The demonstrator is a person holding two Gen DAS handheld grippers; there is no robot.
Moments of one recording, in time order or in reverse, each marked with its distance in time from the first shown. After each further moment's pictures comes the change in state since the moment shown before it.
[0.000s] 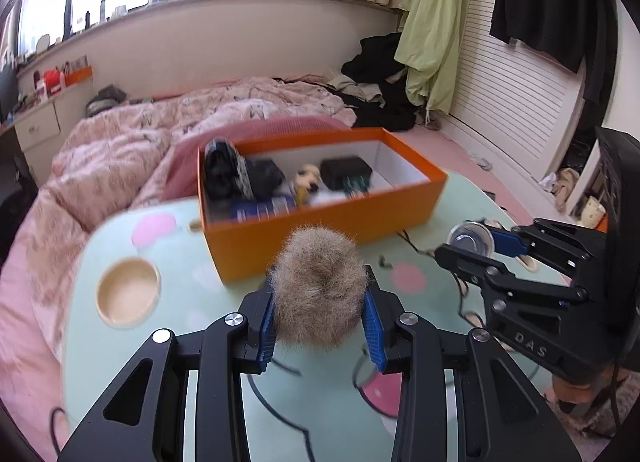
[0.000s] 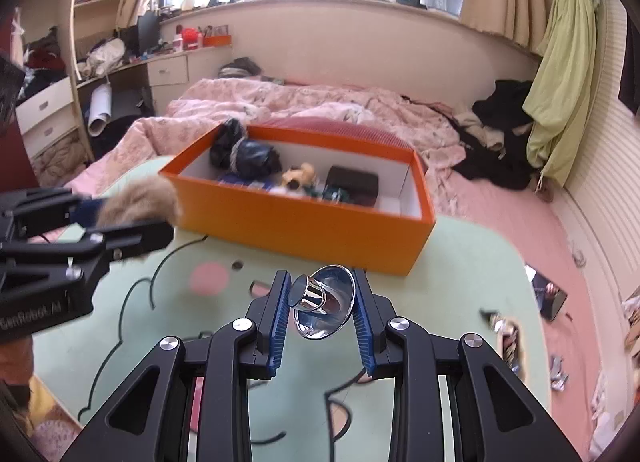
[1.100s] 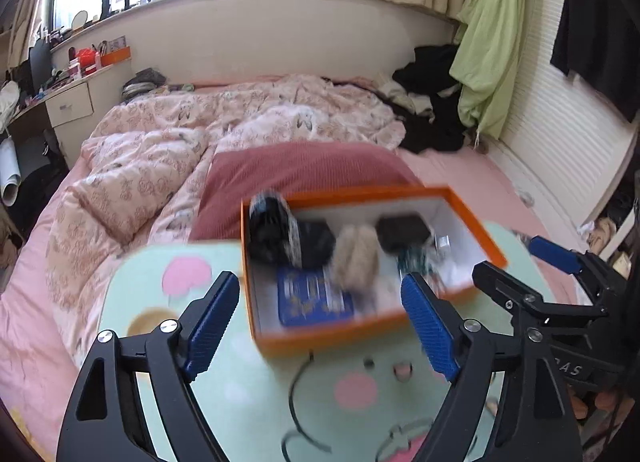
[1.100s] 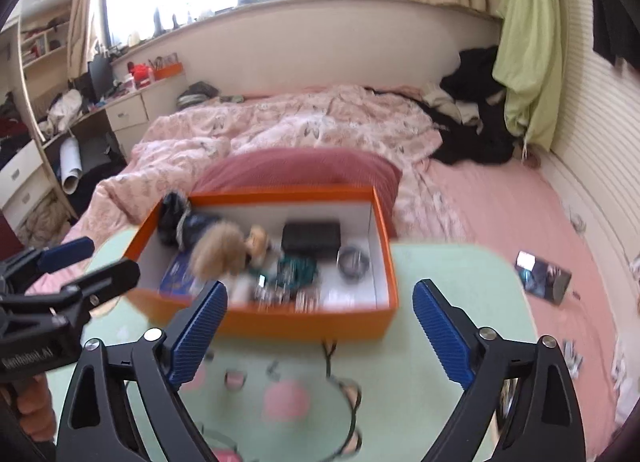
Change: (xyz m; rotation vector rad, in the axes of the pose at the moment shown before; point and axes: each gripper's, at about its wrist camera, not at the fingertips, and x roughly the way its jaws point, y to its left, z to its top) left arm 0.023 0.025 0.048 -0.139 0.053 0.121; right arm 0.023 -0.043 0.045 0.225 0.043 -0.008
